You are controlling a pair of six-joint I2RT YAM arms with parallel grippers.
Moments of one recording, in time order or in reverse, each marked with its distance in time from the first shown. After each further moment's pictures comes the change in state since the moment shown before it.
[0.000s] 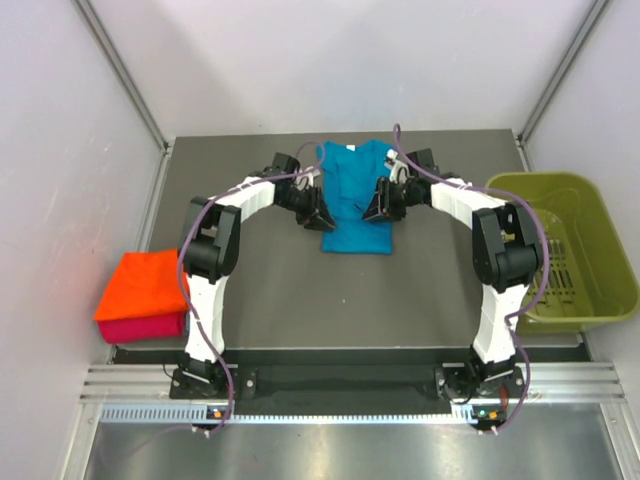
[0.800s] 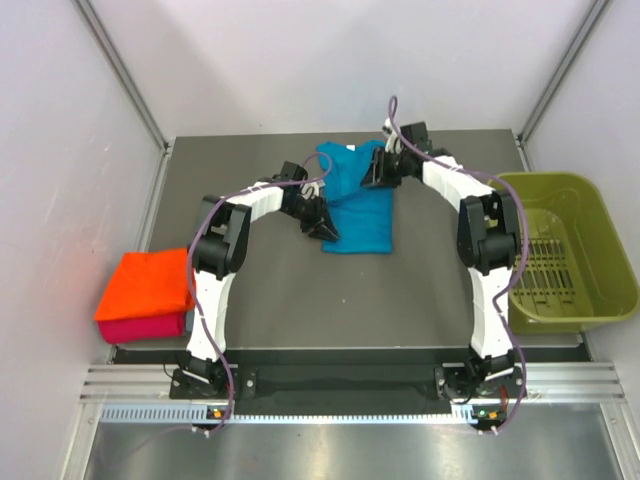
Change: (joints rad) left arm -0.032 0.099 0.007 0.002 -0.037 -0.014; right arm -0.012 0.219 0.367 -0.038 0.138 -0.036
